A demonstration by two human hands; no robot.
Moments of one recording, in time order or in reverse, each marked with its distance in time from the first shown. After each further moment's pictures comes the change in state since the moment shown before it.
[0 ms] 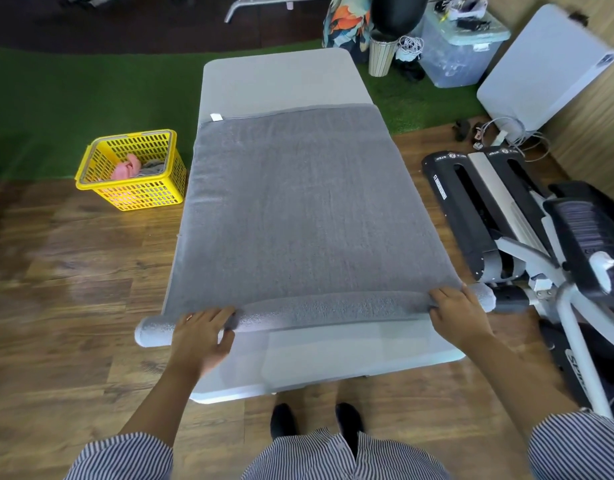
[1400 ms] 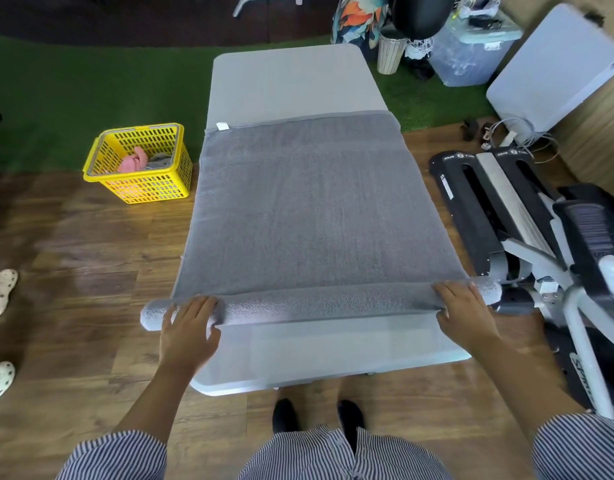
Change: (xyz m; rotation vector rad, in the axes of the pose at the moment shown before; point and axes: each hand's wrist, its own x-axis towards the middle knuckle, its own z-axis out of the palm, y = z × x) left_hand -0.014 -0.024 0.000 0.059 0.015 -0.169; right_hand -0.002 -0.006 0.002 0.073 0.022 -0.029
